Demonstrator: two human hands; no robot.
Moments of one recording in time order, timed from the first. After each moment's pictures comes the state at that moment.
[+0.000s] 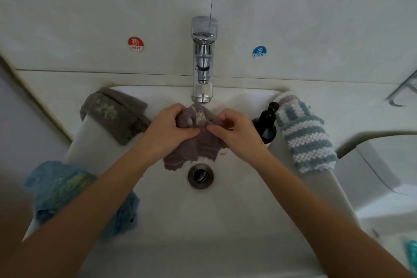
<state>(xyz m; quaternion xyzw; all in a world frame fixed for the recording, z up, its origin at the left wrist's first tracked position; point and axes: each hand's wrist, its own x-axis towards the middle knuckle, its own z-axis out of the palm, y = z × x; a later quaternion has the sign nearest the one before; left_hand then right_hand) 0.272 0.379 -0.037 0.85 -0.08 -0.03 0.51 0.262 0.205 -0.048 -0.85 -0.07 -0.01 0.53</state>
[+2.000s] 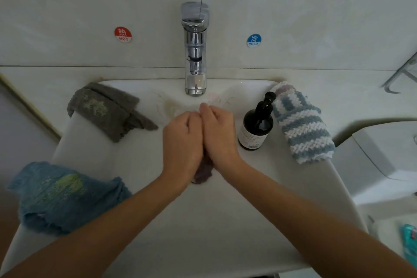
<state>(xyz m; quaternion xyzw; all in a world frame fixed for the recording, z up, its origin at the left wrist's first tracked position) 0.238 0.324 -0.062 0.77 0.01 0.15 0.62 0.250 0.255 -0.056 -0.74 0.06 -0.12 0.66</state>
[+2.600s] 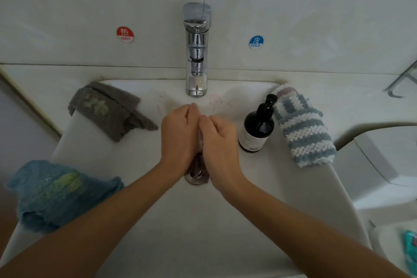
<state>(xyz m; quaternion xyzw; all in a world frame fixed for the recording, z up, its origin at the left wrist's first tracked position) 0.263 0.330 -0.062 0.78 -0.01 0.16 0.60 0.226 0.257 -0.053 -0.72 0.05 -0.09 0.69</state>
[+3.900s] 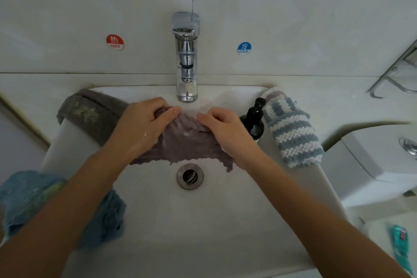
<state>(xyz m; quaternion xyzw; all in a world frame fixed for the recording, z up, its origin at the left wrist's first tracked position) 0.280 0.390 -0.033 0.90 -0.16 0.09 0.38 0.249 0.215 -0.027 -0.82 0.03 0.03 0.57</state>
